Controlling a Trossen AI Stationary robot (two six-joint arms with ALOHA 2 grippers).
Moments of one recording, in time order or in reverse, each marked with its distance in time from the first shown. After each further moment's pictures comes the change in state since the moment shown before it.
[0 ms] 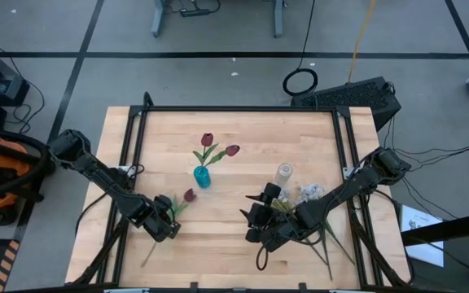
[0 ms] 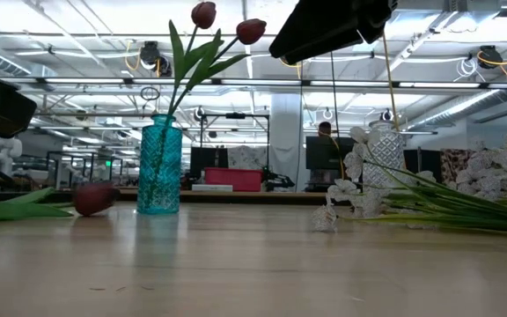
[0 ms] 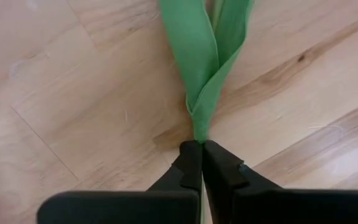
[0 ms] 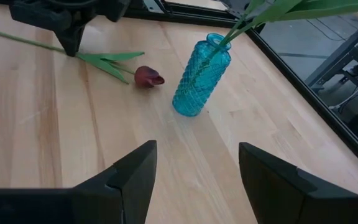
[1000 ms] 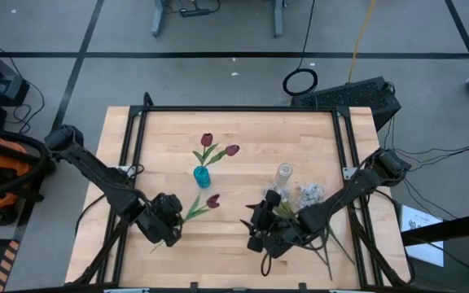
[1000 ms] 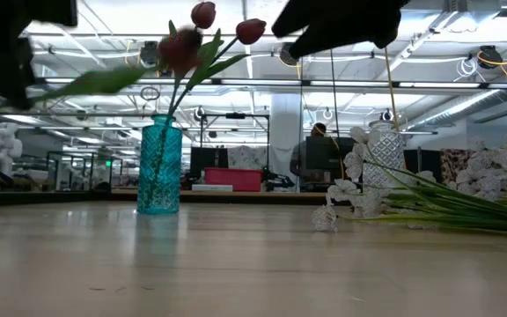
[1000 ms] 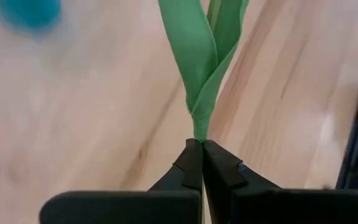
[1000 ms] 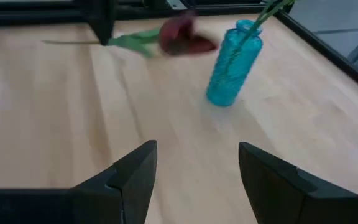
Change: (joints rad) left arm 0.000 -0.141 0.191 -0.005 -0.302 0.609; right arm 0.042 0.000 0.000 0.031 -0.079 0.154
